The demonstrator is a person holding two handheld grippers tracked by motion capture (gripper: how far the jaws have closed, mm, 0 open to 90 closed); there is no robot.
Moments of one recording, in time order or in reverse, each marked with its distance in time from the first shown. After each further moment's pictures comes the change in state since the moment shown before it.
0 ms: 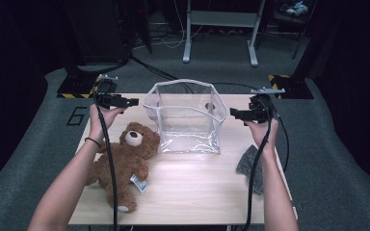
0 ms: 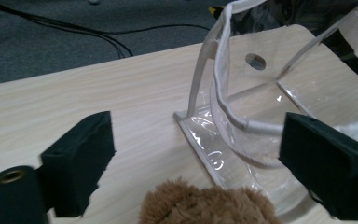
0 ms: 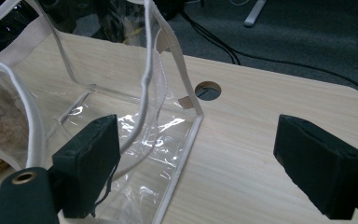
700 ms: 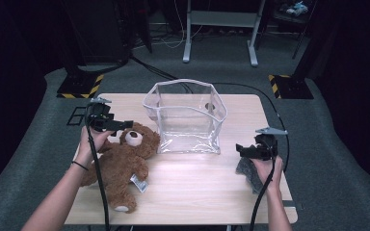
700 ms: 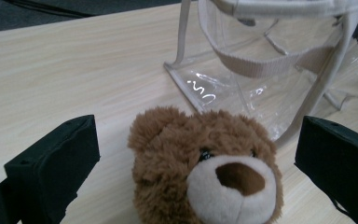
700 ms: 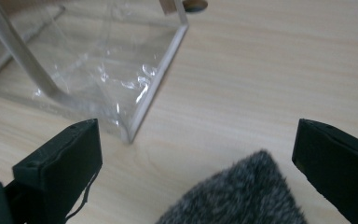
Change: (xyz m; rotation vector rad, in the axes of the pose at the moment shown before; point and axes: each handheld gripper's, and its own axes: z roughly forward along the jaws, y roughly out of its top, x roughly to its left) left arm -0.002 -0.065 -0.016 0.033 -0.036 0.035; right arm -0.006 -0.122 -0.003 0.077 -0.063 0.016
